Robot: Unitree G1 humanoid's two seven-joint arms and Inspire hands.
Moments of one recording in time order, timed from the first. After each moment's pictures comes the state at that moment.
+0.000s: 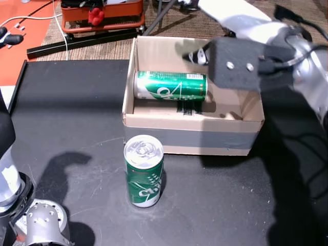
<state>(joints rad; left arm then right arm) -0.50 -0.19 0.57 0.51 -1.09 -1.03 -1.43 -1.04 -0.35 0.34 1.22 -0.56 -0.64 -0.15</state>
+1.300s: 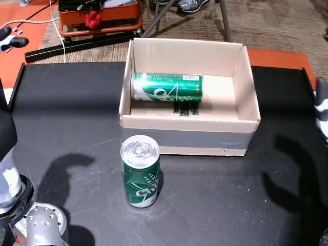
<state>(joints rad) -0.47 -0.17 0.56 0.53 -1.05 -0.99 -1.42 -0.37 -0.24 -0.06 0.84 0.41 -1.59 0.30</state>
